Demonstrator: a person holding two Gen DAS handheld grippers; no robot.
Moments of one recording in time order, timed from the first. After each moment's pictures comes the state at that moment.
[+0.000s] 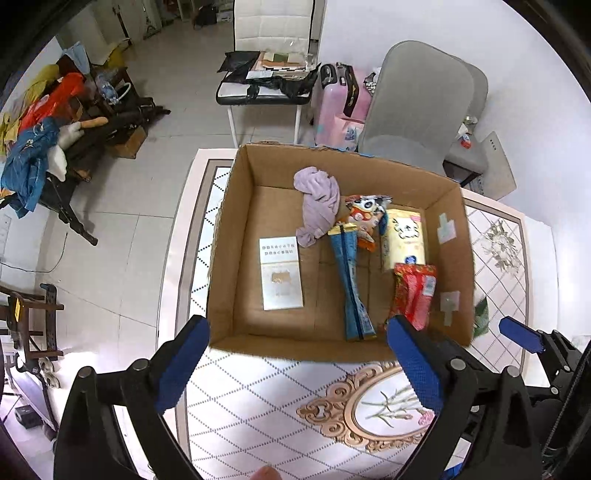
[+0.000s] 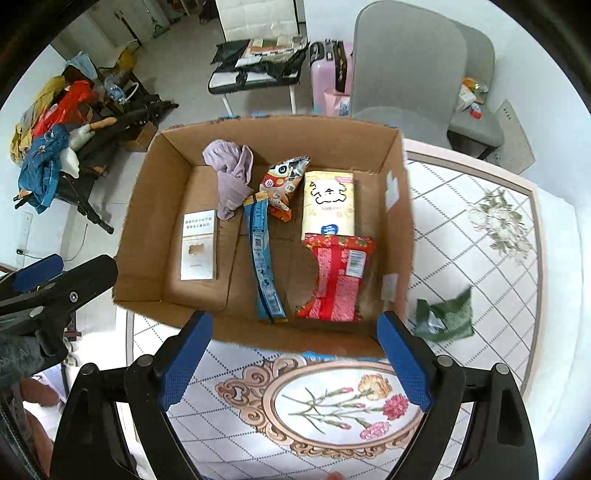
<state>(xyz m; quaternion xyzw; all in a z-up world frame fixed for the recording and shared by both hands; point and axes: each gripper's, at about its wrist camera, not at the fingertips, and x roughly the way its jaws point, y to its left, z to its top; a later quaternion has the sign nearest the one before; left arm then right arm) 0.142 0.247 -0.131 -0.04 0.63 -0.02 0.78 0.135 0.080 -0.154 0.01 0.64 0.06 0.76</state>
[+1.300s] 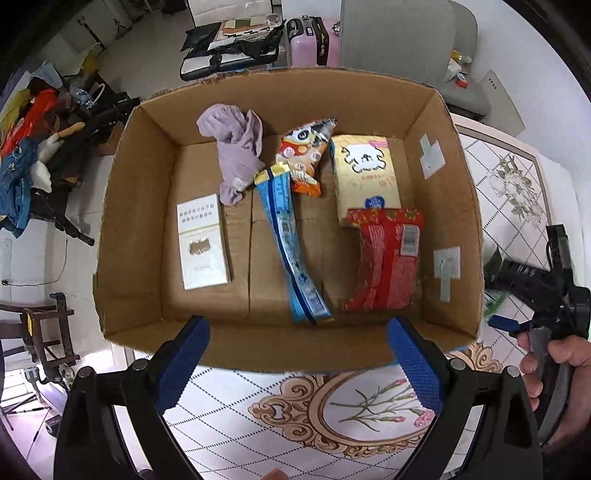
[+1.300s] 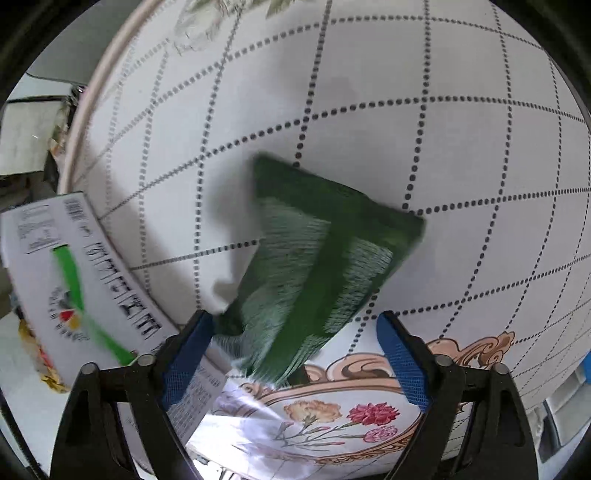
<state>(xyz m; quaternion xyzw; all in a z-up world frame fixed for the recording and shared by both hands) 0.150 0.138 -0.222 0.04 0.67 -0.02 0.74 0.124 -0.179 -0.376 0.38 0.73 -0.17 0.55</state>
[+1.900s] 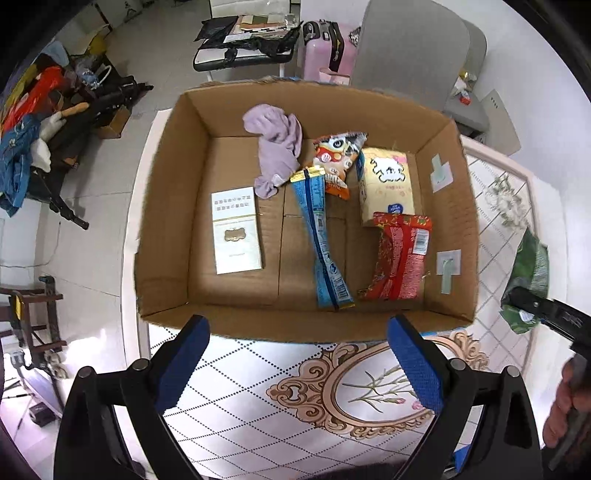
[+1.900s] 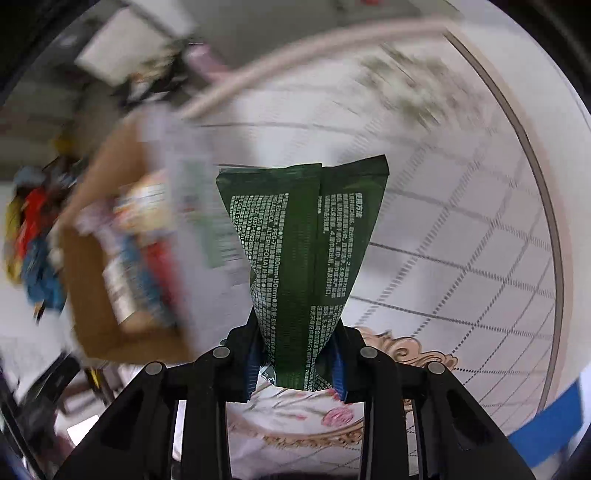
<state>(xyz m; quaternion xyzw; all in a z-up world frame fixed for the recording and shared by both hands) 0.143 0.193 -0.187 -0.02 0.68 -0.03 0.73 0.120 -0.077 -0.212 0.21 0.68 0.01 0.70</state>
